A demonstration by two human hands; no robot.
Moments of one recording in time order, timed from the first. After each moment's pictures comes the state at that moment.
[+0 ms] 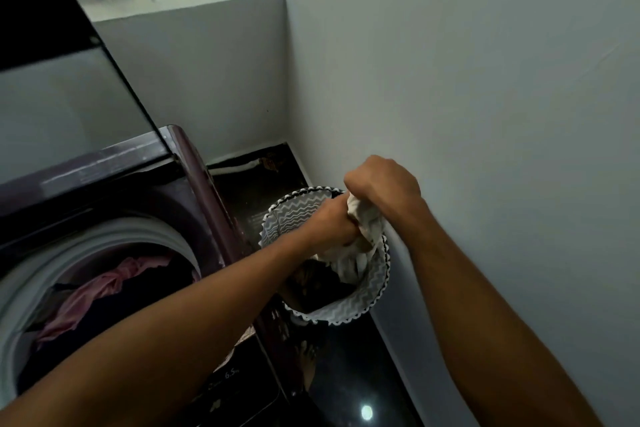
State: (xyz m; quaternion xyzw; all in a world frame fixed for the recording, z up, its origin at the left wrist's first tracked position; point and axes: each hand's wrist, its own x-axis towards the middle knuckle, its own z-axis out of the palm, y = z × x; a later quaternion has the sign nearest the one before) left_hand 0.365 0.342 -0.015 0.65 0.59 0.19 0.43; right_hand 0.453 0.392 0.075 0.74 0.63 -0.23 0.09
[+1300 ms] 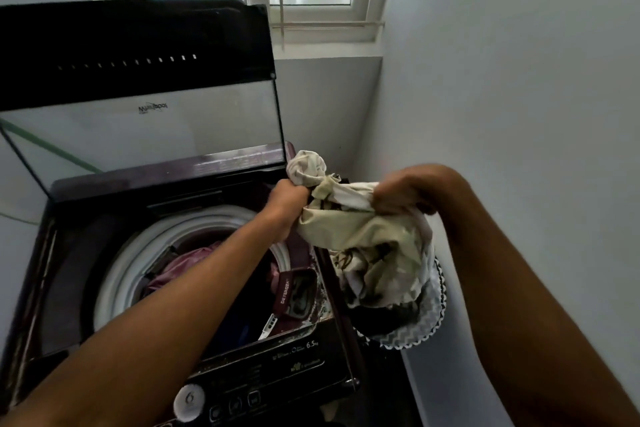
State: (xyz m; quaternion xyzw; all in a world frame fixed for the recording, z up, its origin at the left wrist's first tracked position) left_hand 0.172 0.268 0.046 0.25 0.72 0.44 0.47; right_hand 0.344 0.335 0.175 0.51 0.73 -0.35 0.29
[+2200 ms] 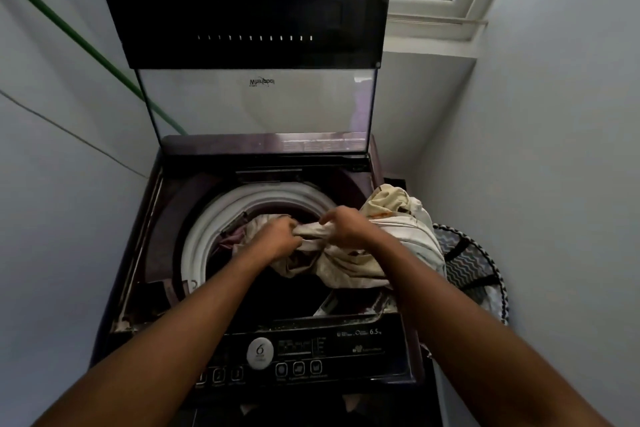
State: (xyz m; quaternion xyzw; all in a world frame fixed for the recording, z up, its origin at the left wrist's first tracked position) left_hand 0.082 0.136 -0.010 0.36 0.86 0.12 0.35; right_hand 0.208 0.258 0.005 0.35 0.87 -0.33 0.14
